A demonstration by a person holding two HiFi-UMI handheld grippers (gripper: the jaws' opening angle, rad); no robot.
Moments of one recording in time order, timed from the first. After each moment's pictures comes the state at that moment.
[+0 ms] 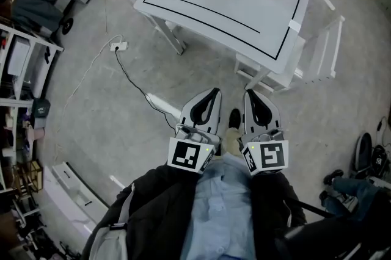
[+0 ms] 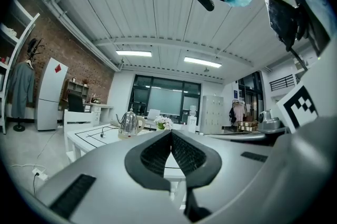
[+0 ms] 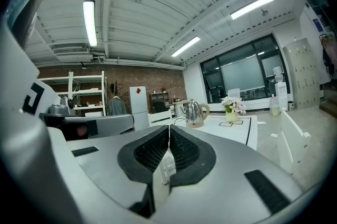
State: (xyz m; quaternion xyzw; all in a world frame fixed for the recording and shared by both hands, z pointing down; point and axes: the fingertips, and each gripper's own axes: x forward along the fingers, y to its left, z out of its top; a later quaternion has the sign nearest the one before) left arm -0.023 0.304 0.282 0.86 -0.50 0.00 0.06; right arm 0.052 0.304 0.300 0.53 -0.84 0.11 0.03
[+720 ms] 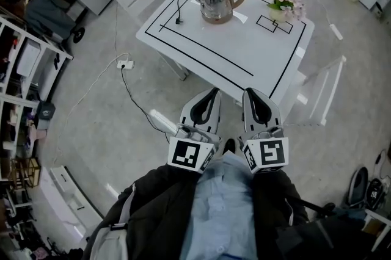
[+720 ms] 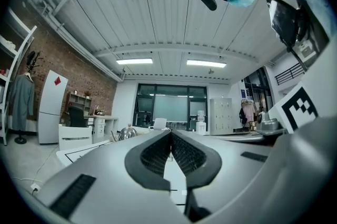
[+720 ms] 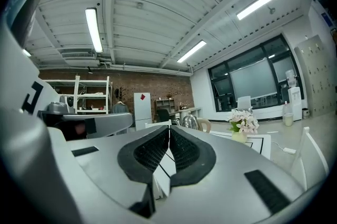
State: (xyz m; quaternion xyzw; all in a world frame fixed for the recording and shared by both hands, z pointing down) left arm 0.025 0.175 0.249 0.84 -0.54 -0.02 0.02; right arm 0.098 0.165 0.270 0.49 -0.87 0.08 0.01
